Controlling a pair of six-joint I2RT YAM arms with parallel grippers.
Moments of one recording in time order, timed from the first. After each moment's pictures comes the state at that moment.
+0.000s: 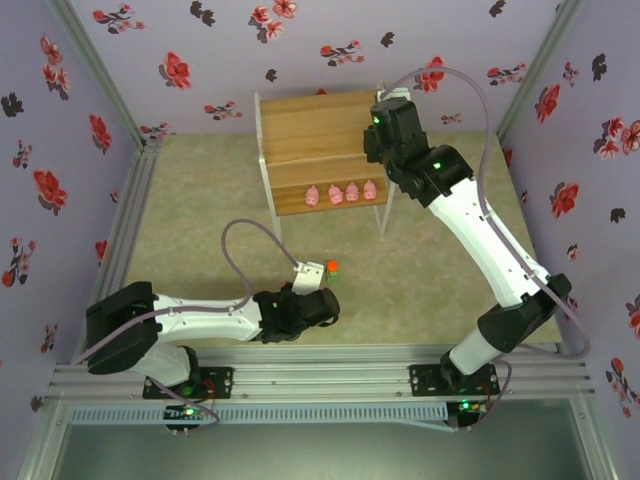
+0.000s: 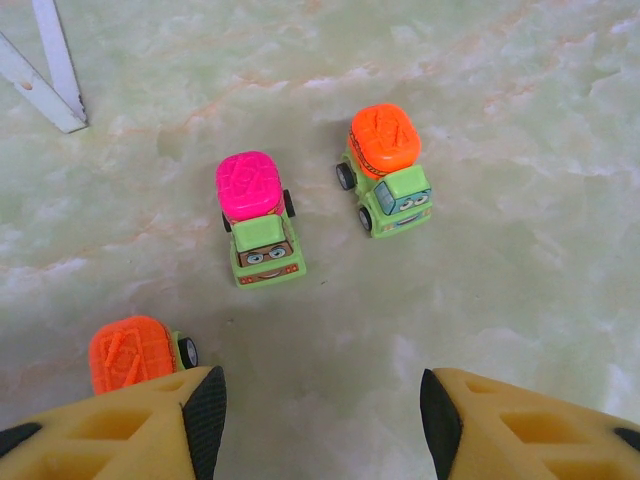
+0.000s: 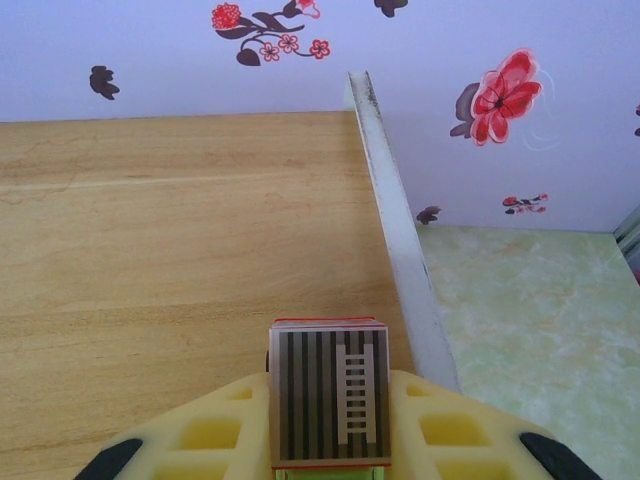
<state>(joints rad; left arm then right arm) -1.32 1.46 0.78 -0.33 -0.65 -0.81 0.62 1.57 1.86 -0.82 0.48 0.25</state>
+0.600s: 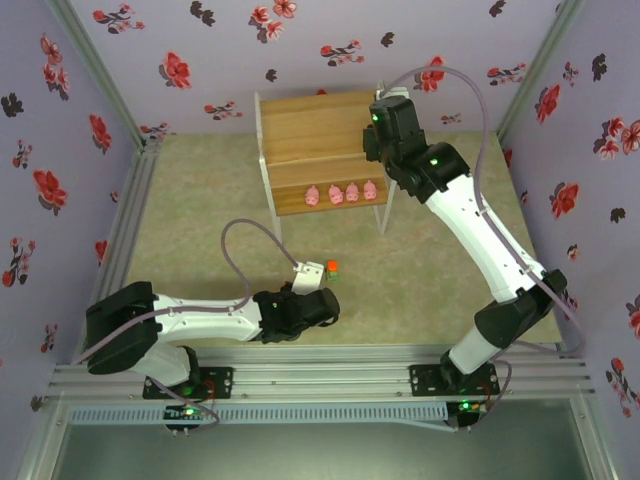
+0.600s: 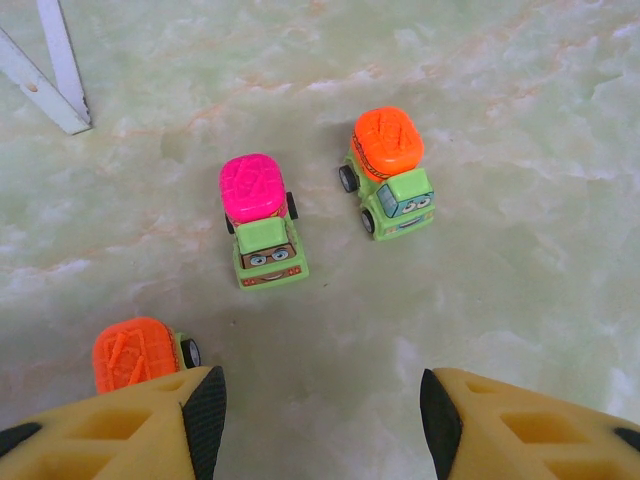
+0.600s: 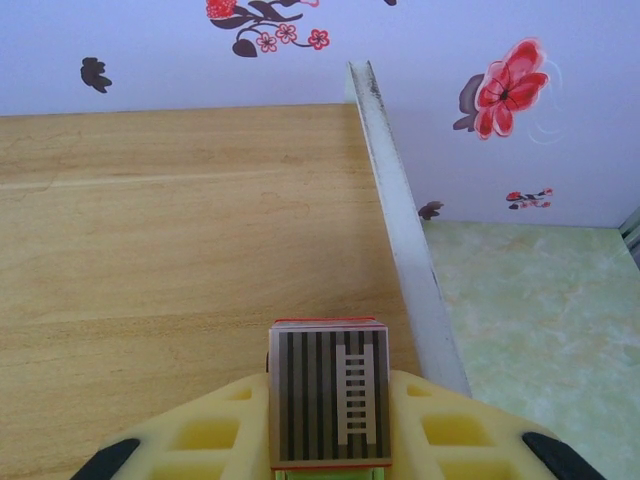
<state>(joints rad) -1.32 1.46 0.78 -0.33 -0.65 -0.81 0.60 1.60 1.86 -0.81 0.46 0.25</state>
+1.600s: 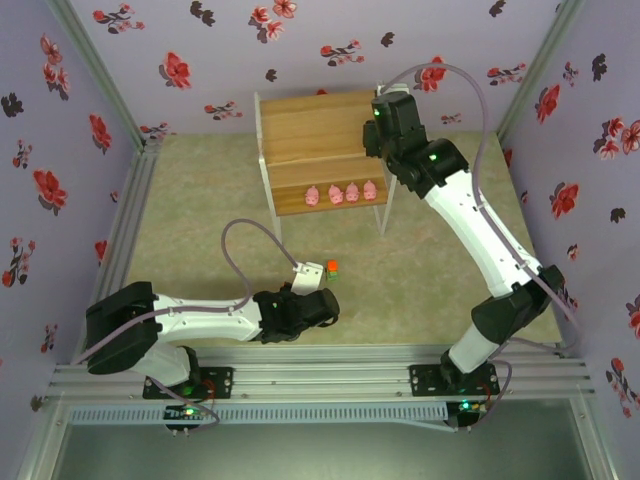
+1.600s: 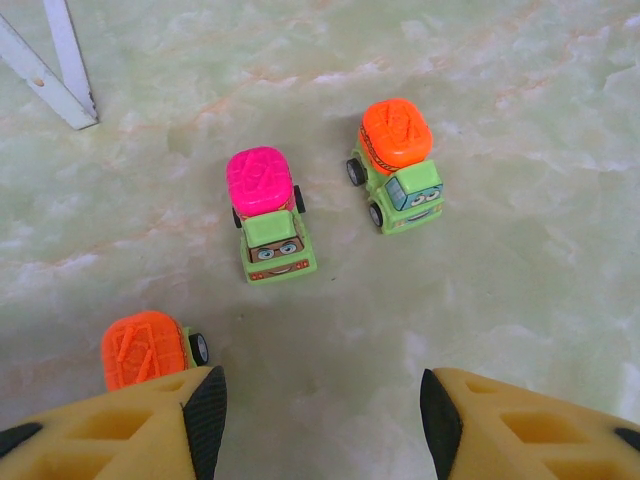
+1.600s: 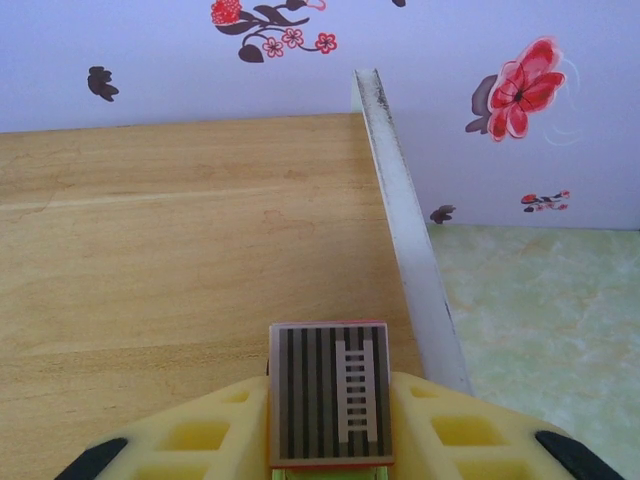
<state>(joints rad) -1.32 1.46 0.78 -0.35 -0.65 -0.81 0.57 1.63 1.88 -0.79 0.42 0.25</state>
